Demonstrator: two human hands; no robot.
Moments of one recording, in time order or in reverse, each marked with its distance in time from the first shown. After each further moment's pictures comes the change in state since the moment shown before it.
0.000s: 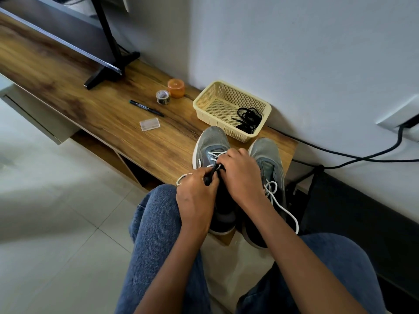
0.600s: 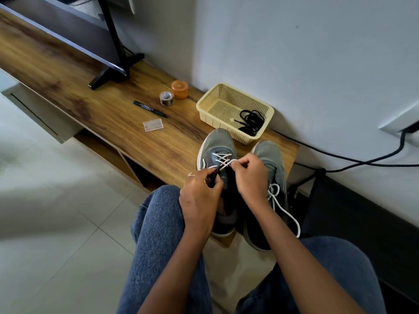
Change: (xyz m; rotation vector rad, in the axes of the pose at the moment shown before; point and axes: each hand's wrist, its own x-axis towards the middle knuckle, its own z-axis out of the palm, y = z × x) left_hand -0.001 0.000 0.004 -0.027 0.006 -0.069; right_hand 0.000 0.007 0.011 0.650 0.134 0.643
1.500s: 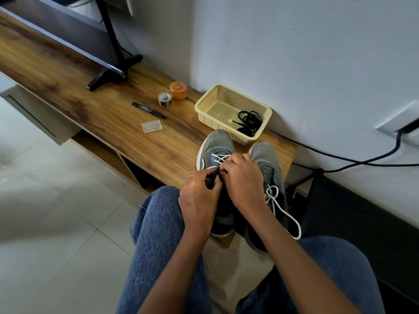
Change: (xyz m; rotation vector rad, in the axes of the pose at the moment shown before) left_hand -0.001 -0.004 0.002 -0.036 -0.012 0.028; right_hand -0.011 0.000 -0.001 -0.575 -0.024 -0.634
